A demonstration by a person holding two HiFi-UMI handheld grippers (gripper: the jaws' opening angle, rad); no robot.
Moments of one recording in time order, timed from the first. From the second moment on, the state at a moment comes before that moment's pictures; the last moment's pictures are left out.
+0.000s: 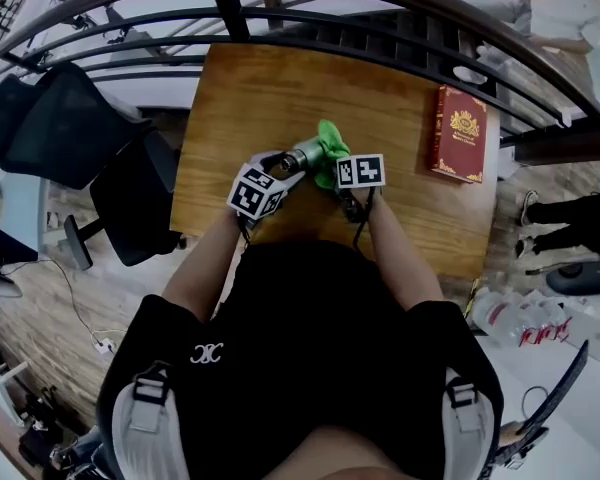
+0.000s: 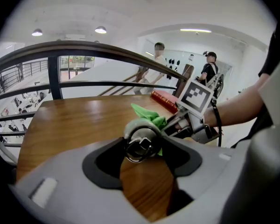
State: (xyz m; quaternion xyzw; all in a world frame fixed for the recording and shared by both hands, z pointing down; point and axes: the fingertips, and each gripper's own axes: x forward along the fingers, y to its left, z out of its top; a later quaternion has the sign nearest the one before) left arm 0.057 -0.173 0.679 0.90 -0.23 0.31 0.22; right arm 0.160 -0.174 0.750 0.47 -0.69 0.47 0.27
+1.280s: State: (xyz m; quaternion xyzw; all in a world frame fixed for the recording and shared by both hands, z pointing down) left arm 0.130 -0.204 0.652 0.91 -0.24 0.33 0.10; right arm 0.241 -0.161 0.489 0.69 -0.70 0.17 0.06
